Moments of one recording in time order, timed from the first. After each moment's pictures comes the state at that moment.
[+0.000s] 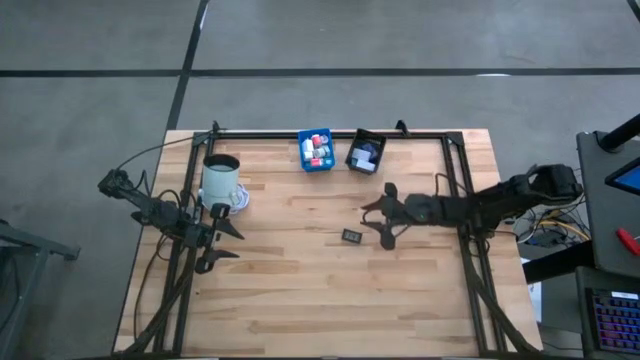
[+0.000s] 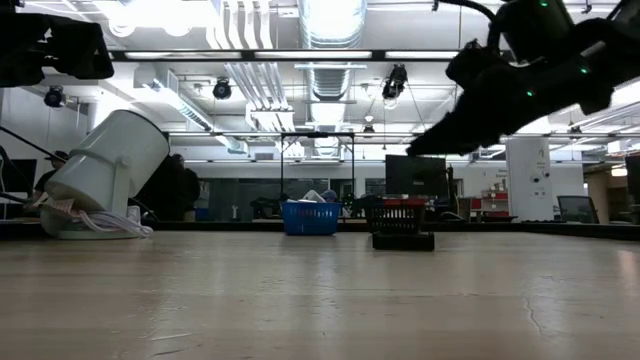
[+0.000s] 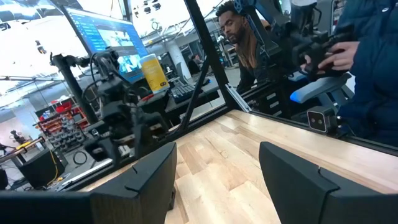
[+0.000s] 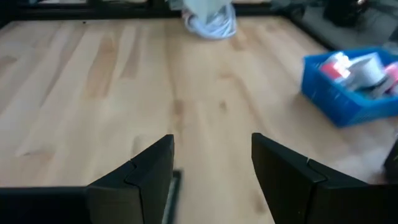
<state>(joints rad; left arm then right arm) -0.53 0.00 0.01 0.06 -0.18 0.42 0.02 1.28 0.34 0.56 0.16 0.07</state>
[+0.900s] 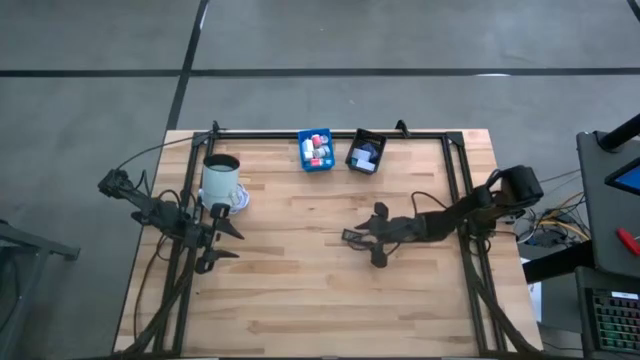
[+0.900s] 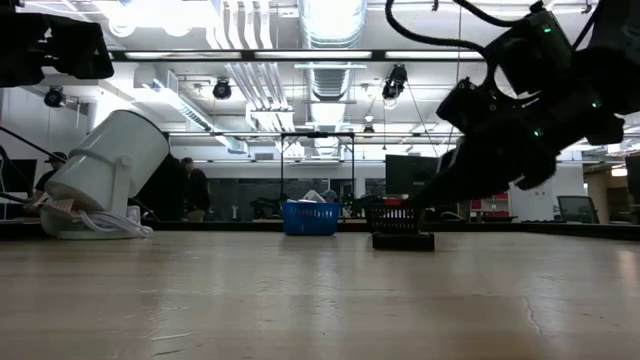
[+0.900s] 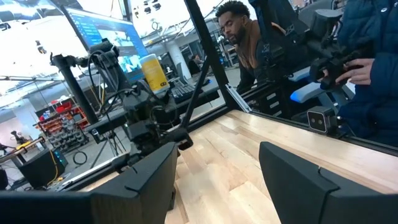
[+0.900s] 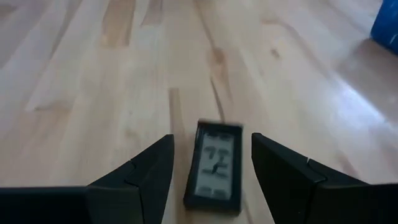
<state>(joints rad) -0.53 0.00 0.01 0.06 -0.18 0.42 0.17 1.62 0.37 0.75 0.25 0.18</state>
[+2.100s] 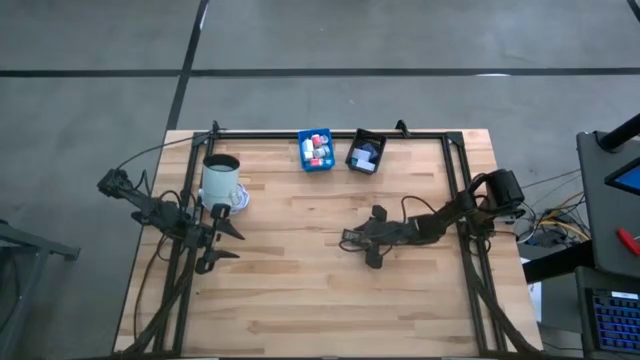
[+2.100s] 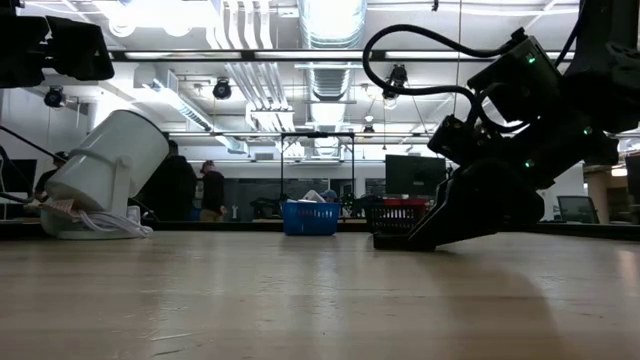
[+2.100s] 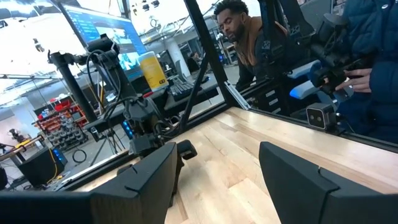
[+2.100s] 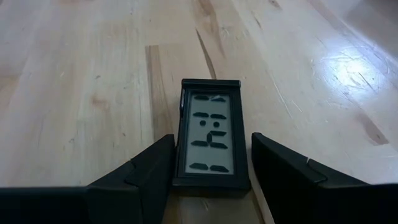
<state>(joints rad) -0.53 0.02 0.01 0.06 -0.18 0.42 0.17 1.79 0.41 0.74 0.28 0.25</state>
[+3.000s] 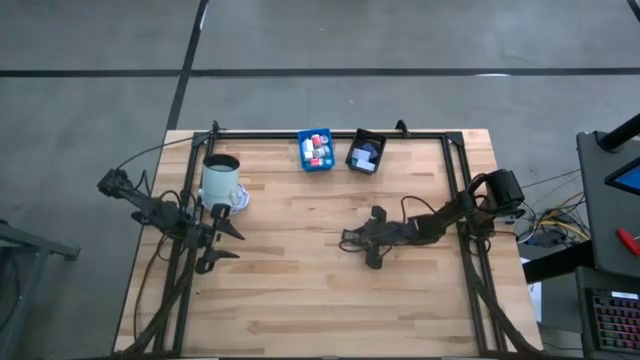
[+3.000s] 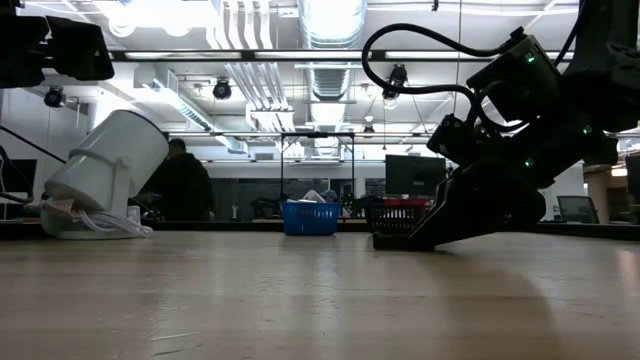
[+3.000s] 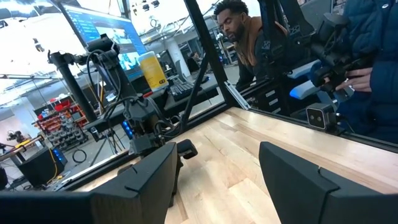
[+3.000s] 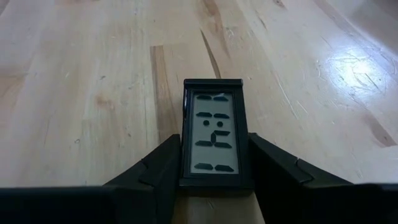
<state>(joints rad) -0.53 0.02 0.01 0.06 -0.18 0.42 0.17 1.79 0.42 0.74 0.28 0.25</state>
